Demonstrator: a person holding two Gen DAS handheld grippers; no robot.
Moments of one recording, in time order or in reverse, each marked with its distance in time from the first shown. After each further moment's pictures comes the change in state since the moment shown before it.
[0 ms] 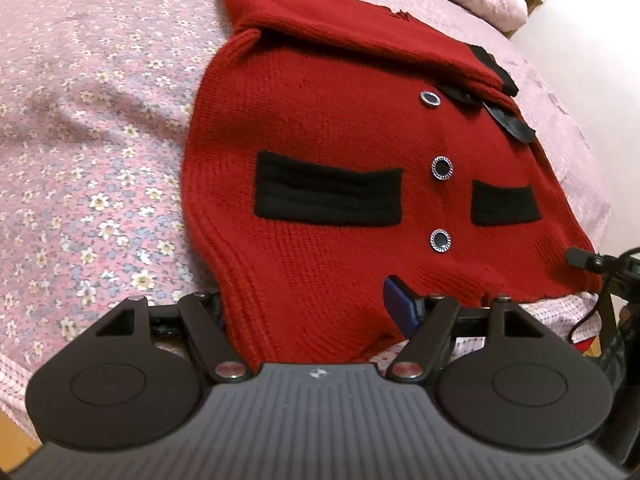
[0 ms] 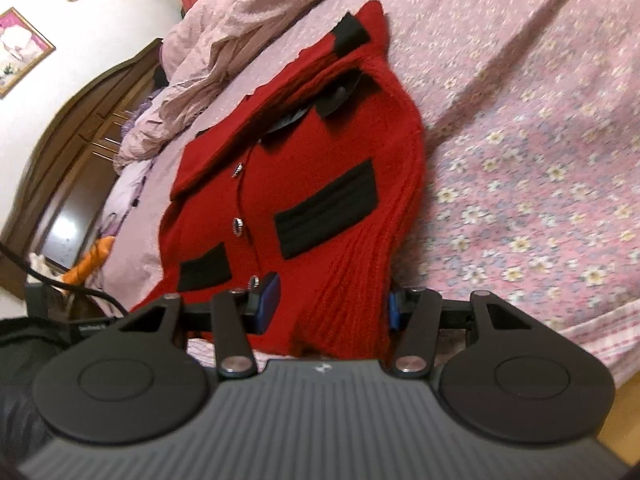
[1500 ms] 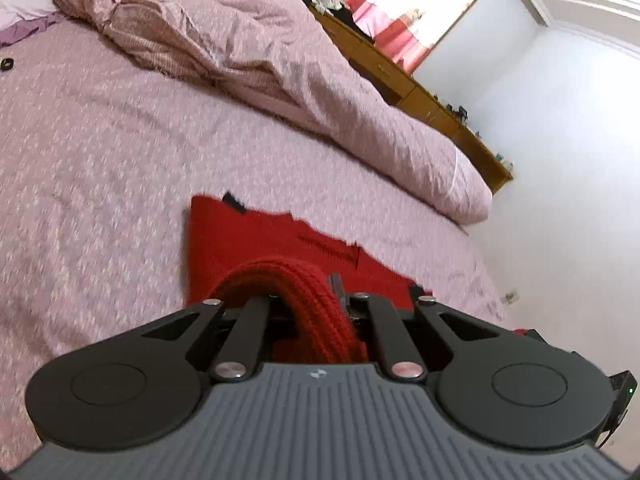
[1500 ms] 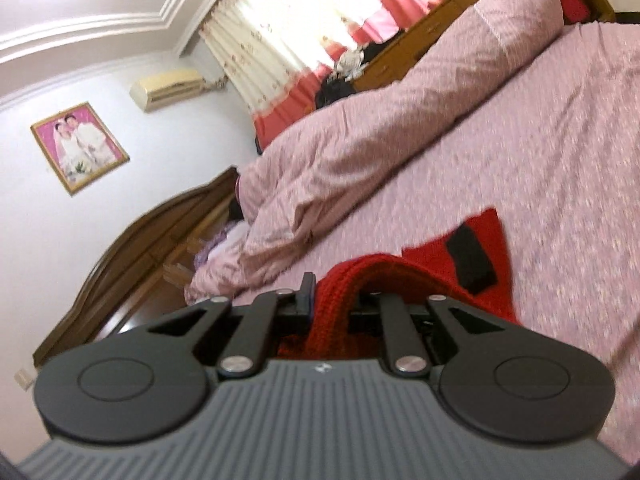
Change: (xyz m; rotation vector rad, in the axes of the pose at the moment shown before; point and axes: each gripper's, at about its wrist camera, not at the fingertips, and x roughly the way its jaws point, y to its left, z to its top) left arm -0.090 0.000 0.146 -0.229 -0.450 -0.151; right arm -0.005 0.056 0.132 -0.039 -0.433 0.221
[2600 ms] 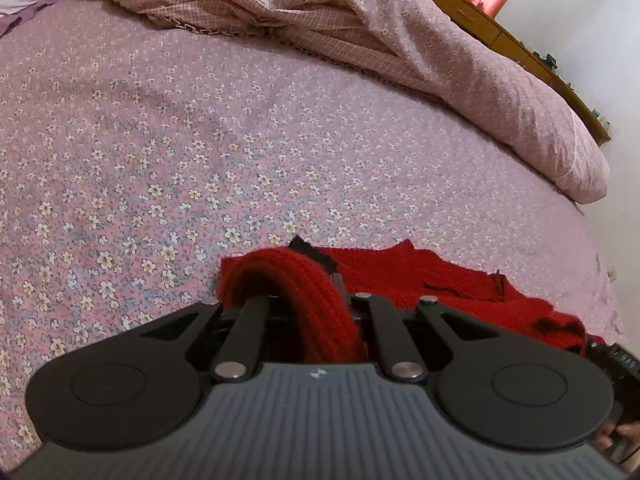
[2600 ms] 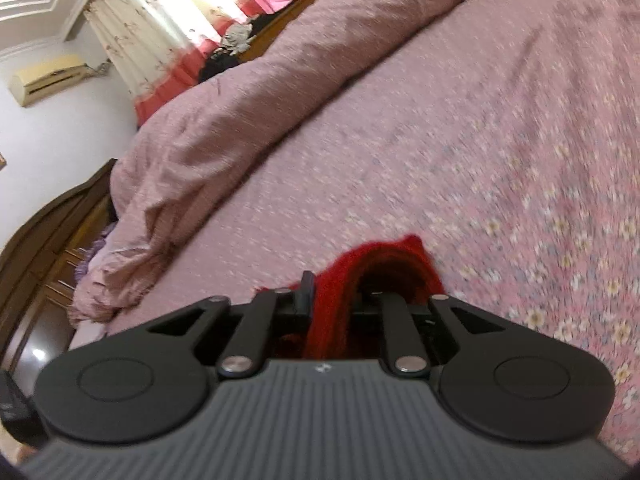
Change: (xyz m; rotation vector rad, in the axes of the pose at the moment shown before) left arm 0.216 0.057 0.069 0.034 0.171 0.269; right arm 0.171 -0.100 0.019 0.071 0.076 -0.334
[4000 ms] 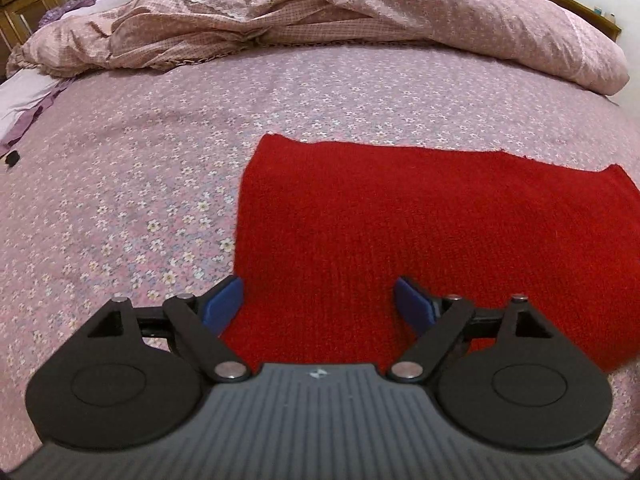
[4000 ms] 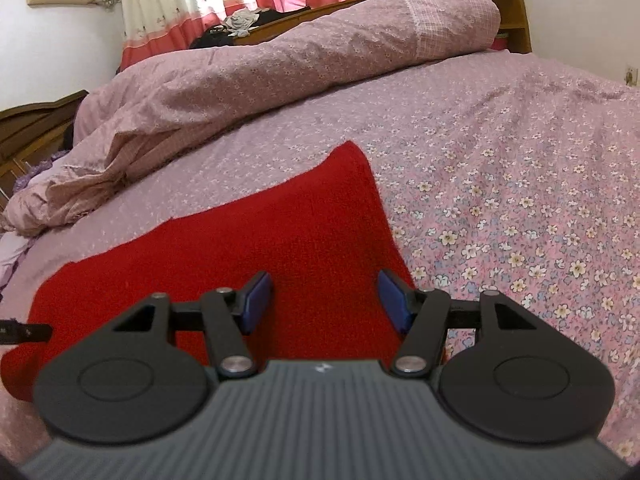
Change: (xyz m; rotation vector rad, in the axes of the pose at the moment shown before) left arm -0.021 -0.039 -0.085 0.312 -0.031 0.249; right arm -0.054 0.025 -0.067 -0.301 -0.062 -0.230
